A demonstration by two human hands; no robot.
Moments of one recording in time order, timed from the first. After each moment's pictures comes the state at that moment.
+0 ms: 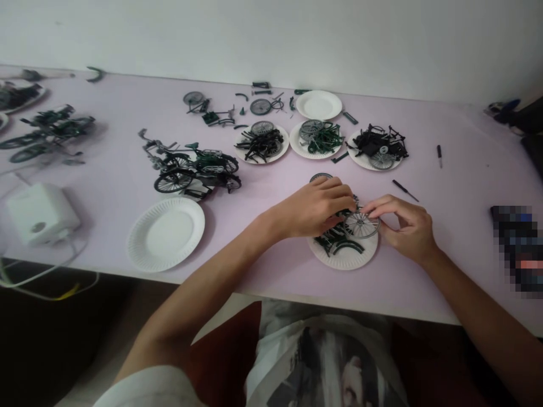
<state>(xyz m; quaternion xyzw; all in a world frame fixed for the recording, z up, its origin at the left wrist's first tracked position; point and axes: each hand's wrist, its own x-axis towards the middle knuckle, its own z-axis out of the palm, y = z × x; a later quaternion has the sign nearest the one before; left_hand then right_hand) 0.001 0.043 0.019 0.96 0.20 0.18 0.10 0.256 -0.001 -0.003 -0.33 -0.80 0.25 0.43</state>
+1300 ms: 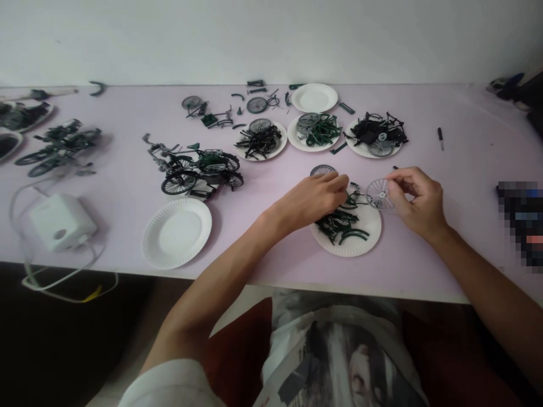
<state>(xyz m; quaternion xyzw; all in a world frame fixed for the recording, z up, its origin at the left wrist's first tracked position) 0.002 0.036 0.018 0.97 0.21 0.11 -0.06 0.264 0.005 -0.010 -0.49 -0.72 0.13 0.47</state>
